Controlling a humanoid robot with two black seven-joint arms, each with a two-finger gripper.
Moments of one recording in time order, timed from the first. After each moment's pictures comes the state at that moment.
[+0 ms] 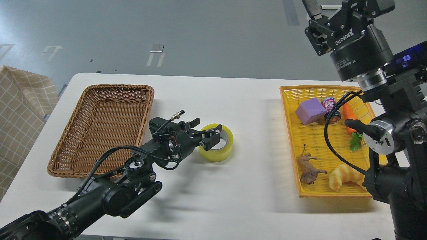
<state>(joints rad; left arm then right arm) -0.45 0.10 -0.74 -1.00 2.18 0.07 -0.10 0.41 0.00 1.48 1.72 -1.17 0.23 0.00</state>
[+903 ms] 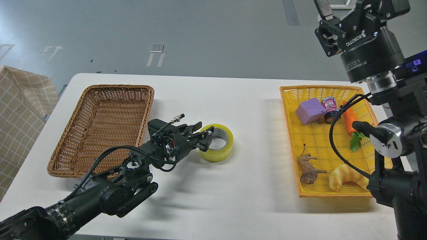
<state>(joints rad) -0.46 0.13 -0.70 -0.96 2.18 0.08 -0.10 0.39 0.00 1.52 1.73 -1.15 0.23 -0.01</state>
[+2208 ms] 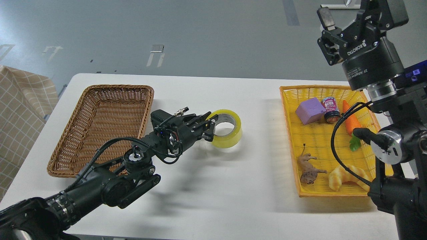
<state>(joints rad) -0.56 0.15 -0.68 -1.00 2.18 0.13 -0.11 0.34 0.00 1.53 1.73 -1.15 0.23 0.00</state>
